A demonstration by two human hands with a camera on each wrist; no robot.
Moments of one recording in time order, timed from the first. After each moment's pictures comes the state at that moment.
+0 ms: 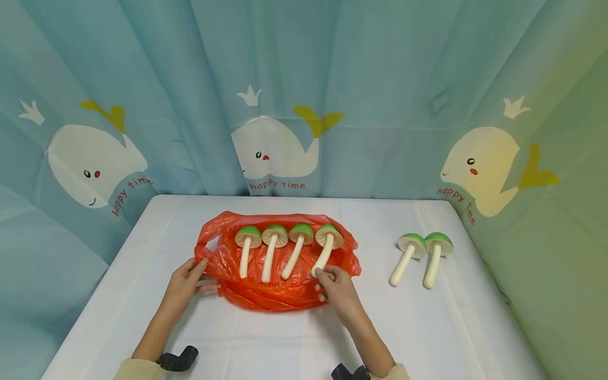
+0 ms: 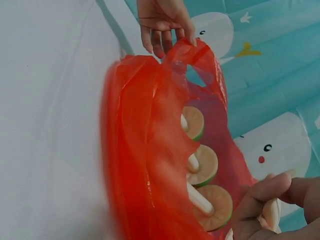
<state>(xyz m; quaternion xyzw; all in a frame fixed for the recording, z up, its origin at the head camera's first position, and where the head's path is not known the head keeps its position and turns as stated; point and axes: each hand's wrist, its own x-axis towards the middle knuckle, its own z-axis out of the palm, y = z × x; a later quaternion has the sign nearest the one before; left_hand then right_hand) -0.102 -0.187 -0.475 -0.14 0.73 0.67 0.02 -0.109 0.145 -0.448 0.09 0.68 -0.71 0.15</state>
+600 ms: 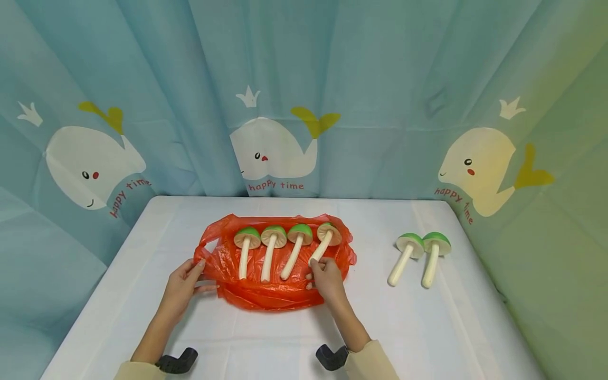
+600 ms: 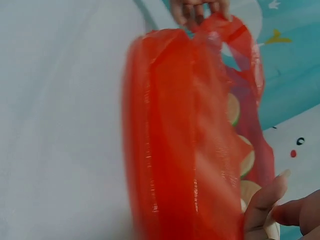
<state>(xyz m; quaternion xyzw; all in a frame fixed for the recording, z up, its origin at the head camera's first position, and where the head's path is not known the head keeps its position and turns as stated) -0.099 -0.188 -0.473 -0.14 0.72 0.68 0.01 -0.136 0.122 -0.471 0.11 0.73 -0.67 0.10</state>
